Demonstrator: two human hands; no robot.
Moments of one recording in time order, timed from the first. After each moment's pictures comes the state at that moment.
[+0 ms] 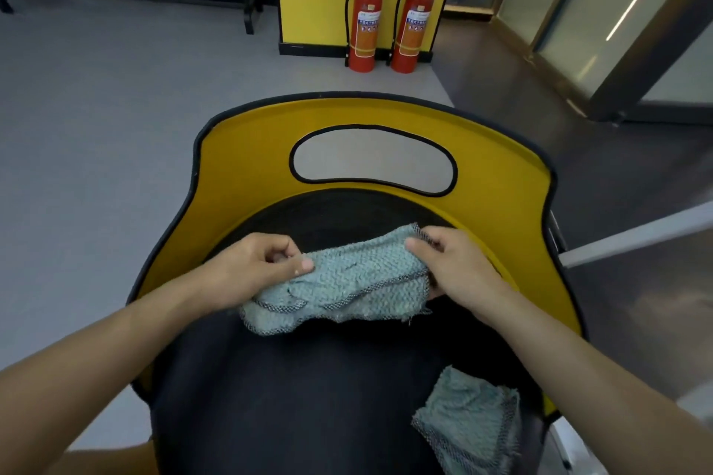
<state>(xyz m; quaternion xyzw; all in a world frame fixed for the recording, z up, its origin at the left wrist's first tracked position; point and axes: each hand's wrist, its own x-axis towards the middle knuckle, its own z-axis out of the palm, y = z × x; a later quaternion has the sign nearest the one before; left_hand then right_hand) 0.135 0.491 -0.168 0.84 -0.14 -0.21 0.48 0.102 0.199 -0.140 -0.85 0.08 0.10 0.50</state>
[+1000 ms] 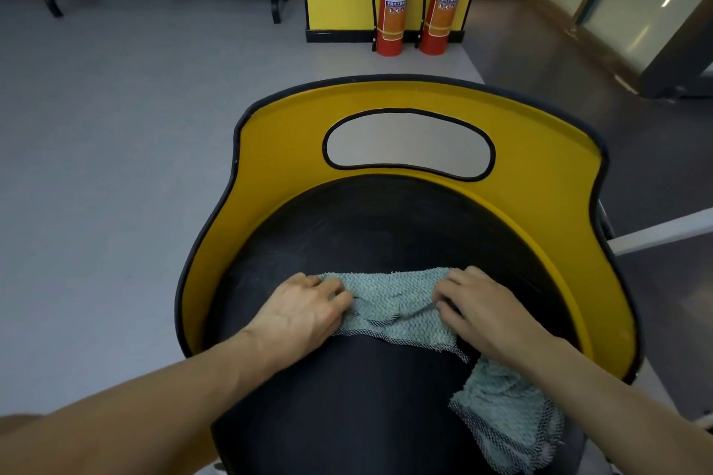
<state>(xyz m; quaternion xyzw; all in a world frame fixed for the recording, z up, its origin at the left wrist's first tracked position) 0.082 0.484 -0.240 0.93 -0.37 0.03 0.02 0.064 0.185 -0.208 -0.97 -0.18 0.10 0.08</state>
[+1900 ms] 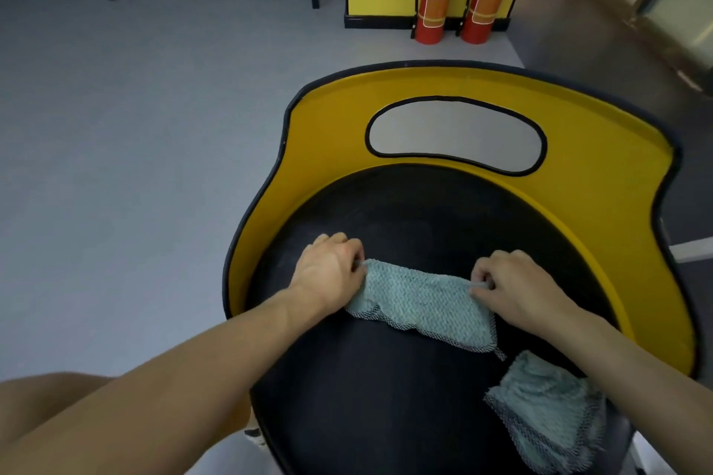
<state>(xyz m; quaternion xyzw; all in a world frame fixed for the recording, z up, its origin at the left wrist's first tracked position) 0.104 0.485 -0.230 0.98 -0.10 -0.08 0.15 0.091 0.201 -0.205 -0.98 -0.05 0.17 0.09</state>
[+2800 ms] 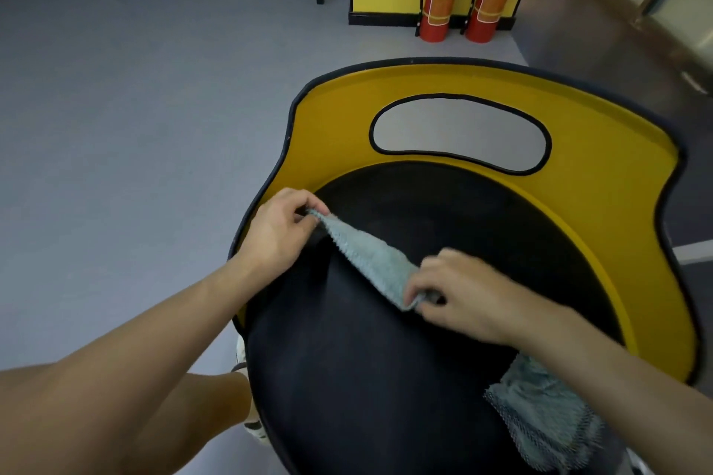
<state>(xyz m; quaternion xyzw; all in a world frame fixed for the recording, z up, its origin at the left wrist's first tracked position) 0.115 0.543 -0.192 0.91 -0.01 0.01 0.42 0.080 0.262 -0.164 -0.92 -0.31 0.18 0.13</state>
